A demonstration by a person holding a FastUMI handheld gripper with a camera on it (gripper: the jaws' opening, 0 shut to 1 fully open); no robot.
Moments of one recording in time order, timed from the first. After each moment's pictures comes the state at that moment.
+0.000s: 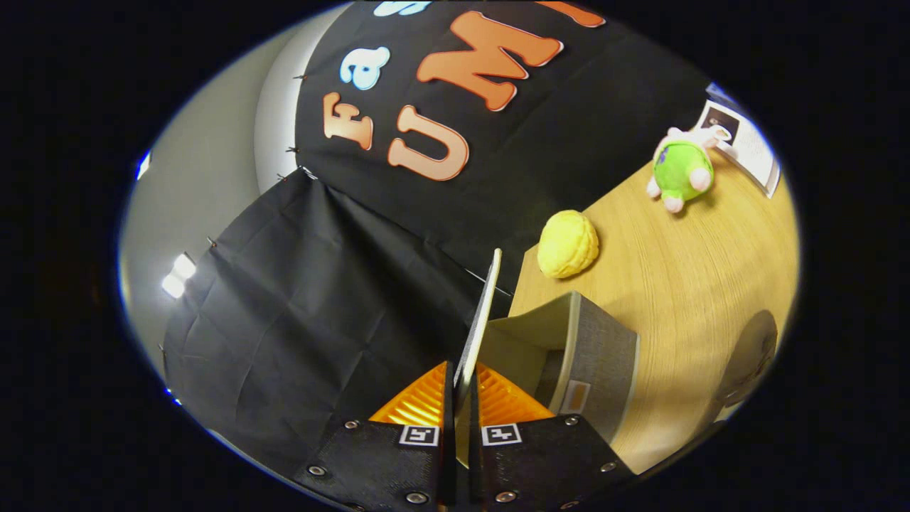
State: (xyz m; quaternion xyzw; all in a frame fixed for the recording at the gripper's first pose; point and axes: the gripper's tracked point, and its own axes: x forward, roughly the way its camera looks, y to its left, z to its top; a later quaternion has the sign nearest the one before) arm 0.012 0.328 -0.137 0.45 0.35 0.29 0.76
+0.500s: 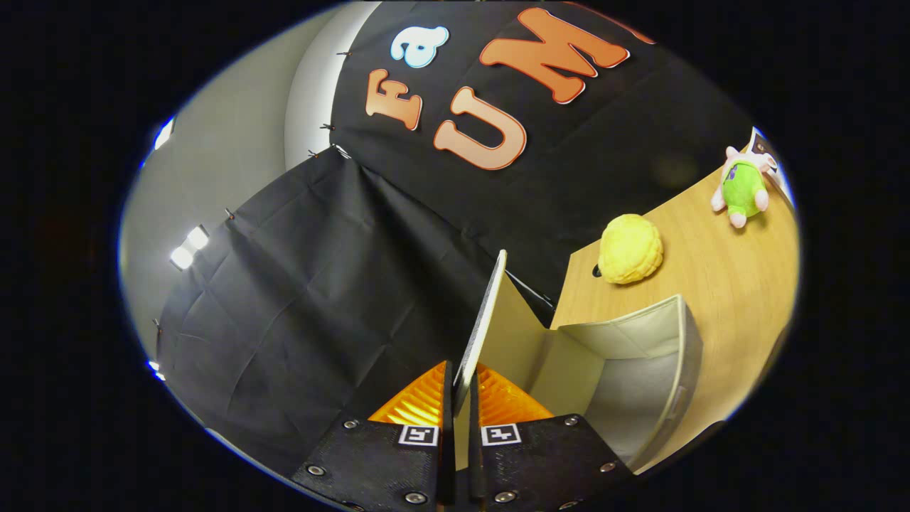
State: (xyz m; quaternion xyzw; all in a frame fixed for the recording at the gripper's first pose) arm 0.018 0.426 -0.083 0.44 0.33 0.34 0.76
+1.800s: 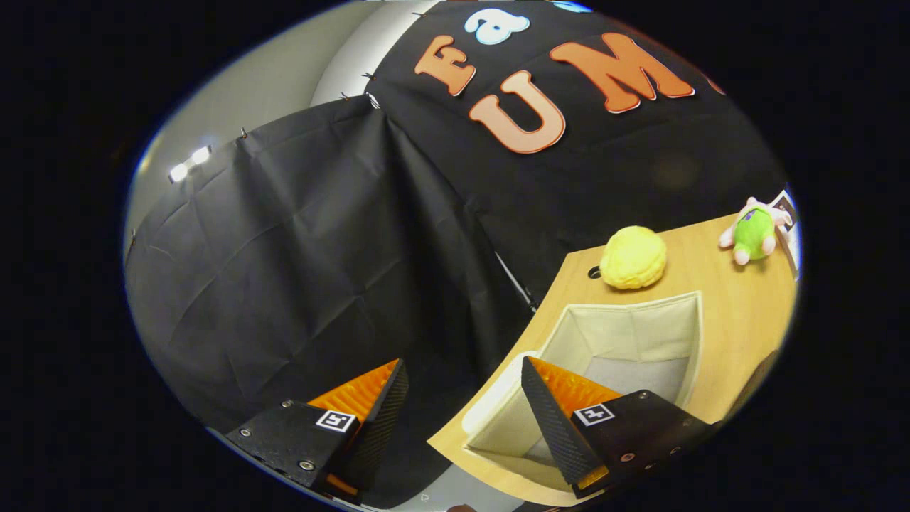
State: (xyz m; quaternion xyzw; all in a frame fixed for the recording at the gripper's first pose) arm -0.003 0.444 -0.112 0.29 0.32 0.34 0.83
